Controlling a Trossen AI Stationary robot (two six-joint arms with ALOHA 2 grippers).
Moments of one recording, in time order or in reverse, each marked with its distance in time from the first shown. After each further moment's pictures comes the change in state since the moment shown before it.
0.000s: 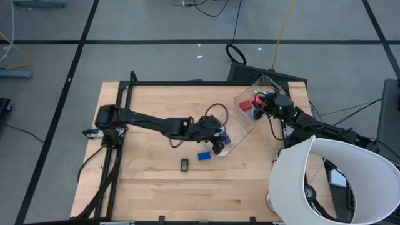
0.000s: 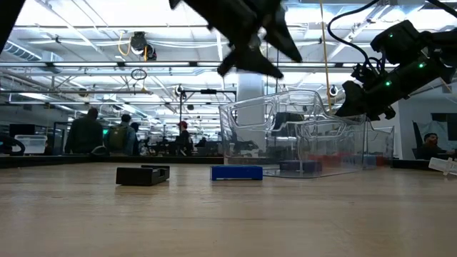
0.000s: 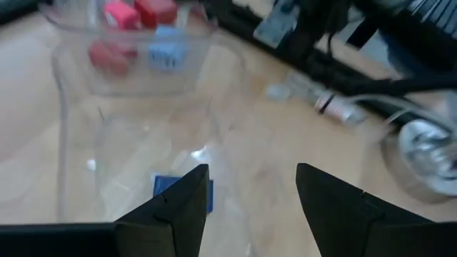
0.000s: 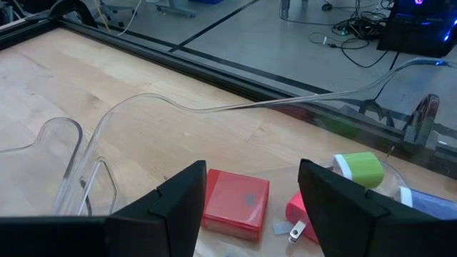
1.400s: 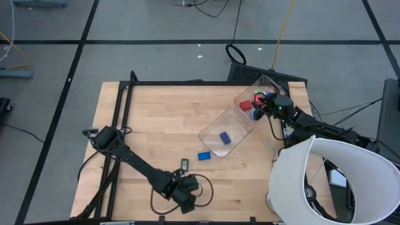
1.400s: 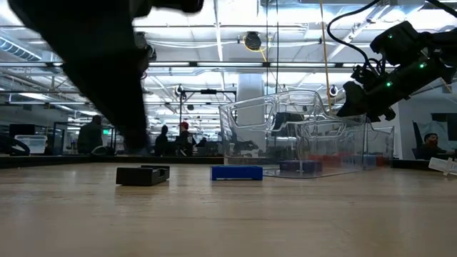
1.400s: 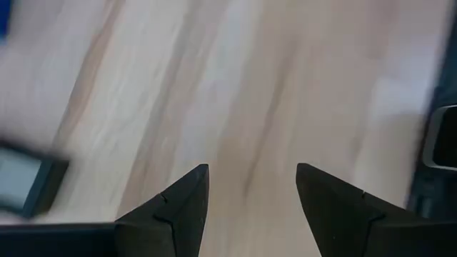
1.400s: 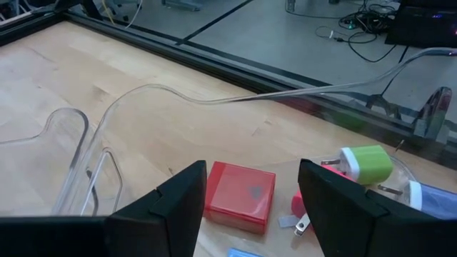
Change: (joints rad) left arm -0.524 0.129 -0.001 -0.422 0.036 -0.359; right arm 0.000 0.000 0.000 -0.017 -0.024 0.004
